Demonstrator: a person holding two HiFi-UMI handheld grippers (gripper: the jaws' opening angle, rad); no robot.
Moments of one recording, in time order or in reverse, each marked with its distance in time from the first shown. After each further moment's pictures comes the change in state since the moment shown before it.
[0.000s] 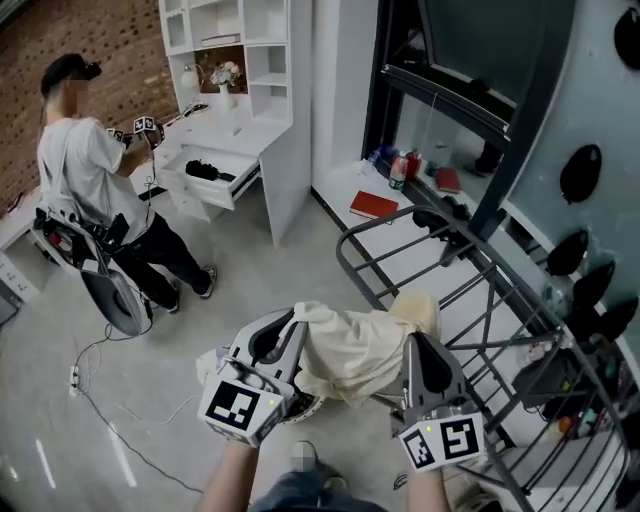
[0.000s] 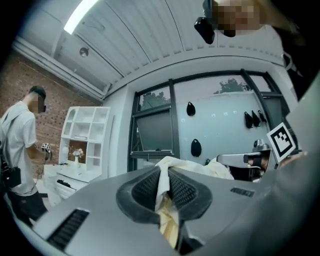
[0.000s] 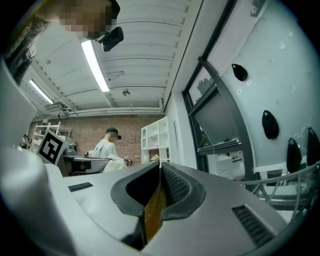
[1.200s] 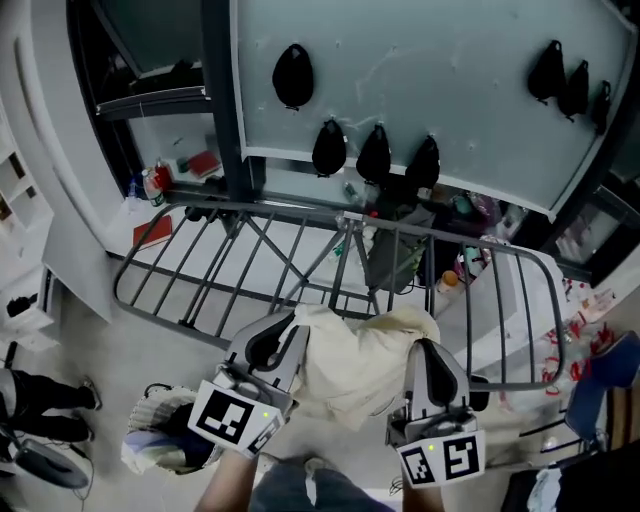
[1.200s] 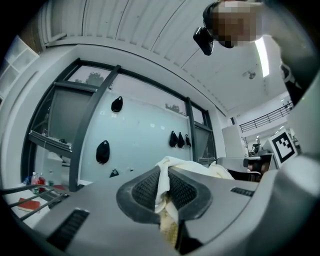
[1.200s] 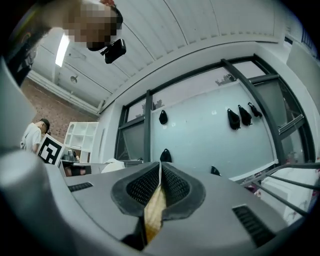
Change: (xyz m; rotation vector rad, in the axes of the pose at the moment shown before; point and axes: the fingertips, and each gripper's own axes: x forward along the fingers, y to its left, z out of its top) left arm 0.080 -0.447 0.053 -0.124 -0.059 -0.891; right arm -0.399 -0.168 0.093 -0.070 -0.145 -0.889
